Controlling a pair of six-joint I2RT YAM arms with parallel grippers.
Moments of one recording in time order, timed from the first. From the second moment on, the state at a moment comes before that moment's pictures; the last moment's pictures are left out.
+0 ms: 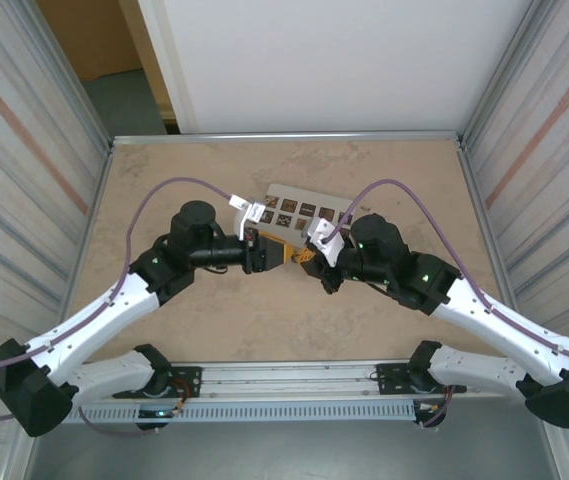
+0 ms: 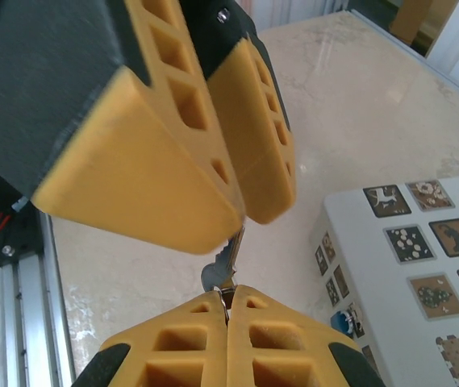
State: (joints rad) left arm -0.72 1.06 0.89 -0.13 0.61 -0.54; right arm 0.92 0.98 0.98 -0.47 -0.17 -0.11
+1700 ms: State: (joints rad) left arm -0.73 0.97 0.90 -0.06 0.53 -0.53; right arm 0.63 0.90 0.87 -0.13 -0.50 0.26
